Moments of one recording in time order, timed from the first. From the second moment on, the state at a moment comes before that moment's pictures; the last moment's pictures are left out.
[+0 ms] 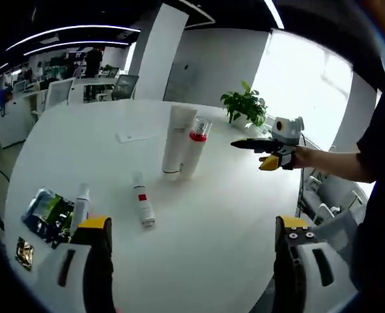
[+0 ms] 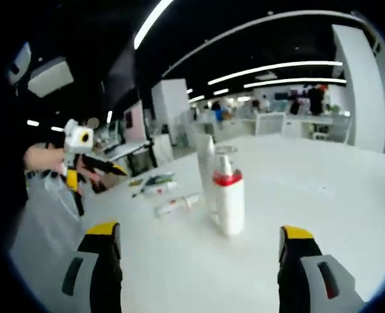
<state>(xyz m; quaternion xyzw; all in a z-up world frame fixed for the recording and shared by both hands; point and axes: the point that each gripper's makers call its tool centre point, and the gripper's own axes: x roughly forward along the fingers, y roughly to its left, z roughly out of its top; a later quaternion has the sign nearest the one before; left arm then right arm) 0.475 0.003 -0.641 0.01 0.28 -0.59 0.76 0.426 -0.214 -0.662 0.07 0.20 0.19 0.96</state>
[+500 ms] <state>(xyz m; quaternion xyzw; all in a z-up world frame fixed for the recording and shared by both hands) 0.452 0.045 -0.636 0.04 0.28 -0.57 0.77 0.362 -0.197 -0.643 0.11 0.20 0.13 0.96</state>
